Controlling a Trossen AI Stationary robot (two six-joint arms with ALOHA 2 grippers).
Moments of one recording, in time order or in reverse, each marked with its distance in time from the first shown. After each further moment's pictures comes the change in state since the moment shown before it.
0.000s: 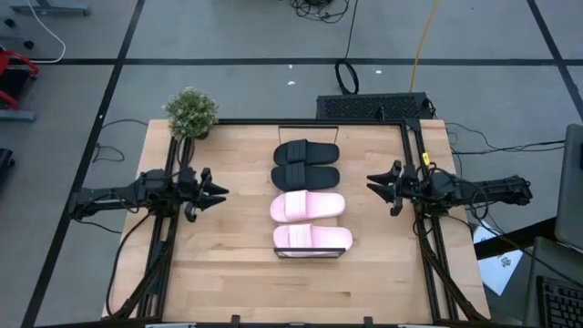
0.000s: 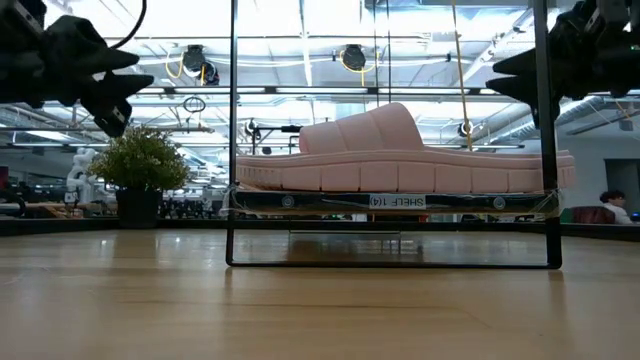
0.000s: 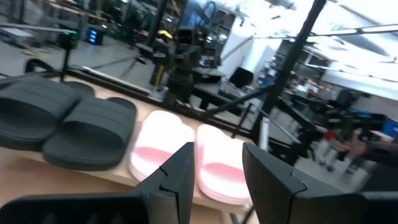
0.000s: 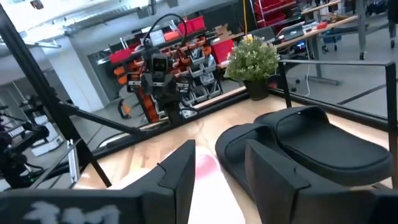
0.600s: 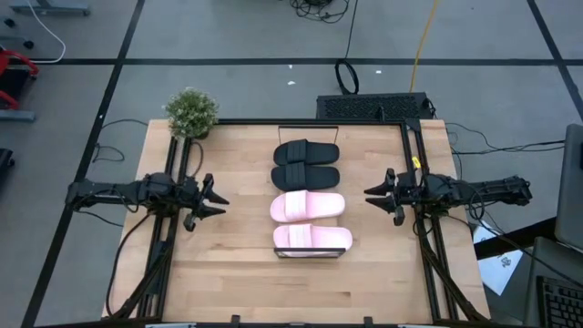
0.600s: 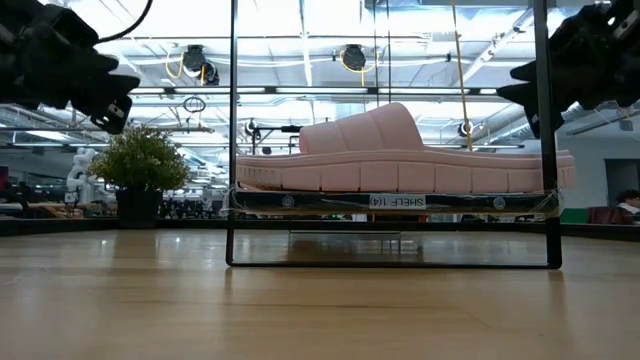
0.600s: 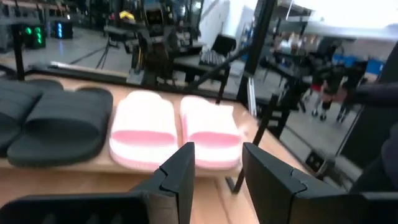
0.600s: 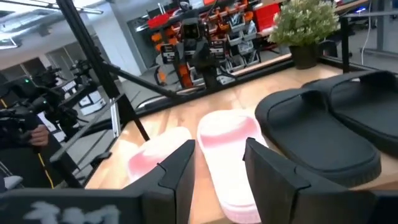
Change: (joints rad) left arm -0.117 0.058 0.008 -0.036 0.018 0.180; right arm 0.001 -0.006 -0.025 -0.057 -0.210 0.011
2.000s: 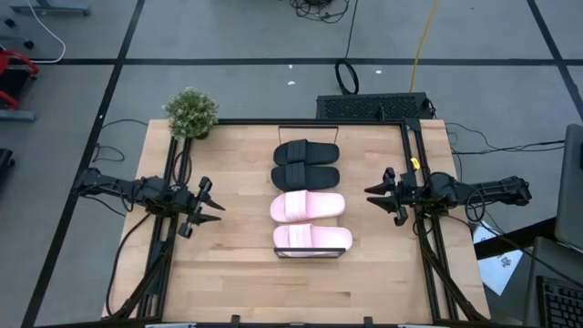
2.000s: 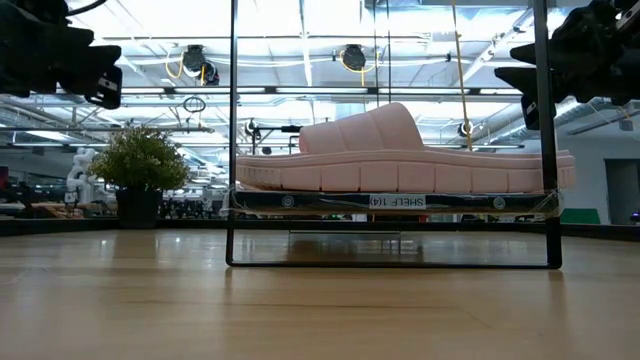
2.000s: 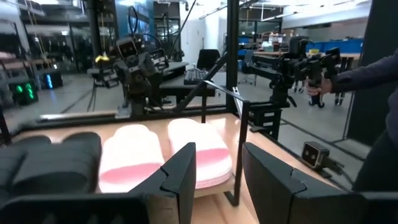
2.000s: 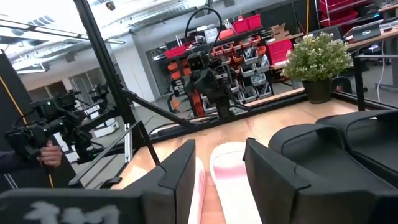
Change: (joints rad) left arm -0.207 -0.033 -0.008 0.050 -0.140 0.221; right arm 0.000 -0.008 -0.055 0.212 -0.025 -0.049
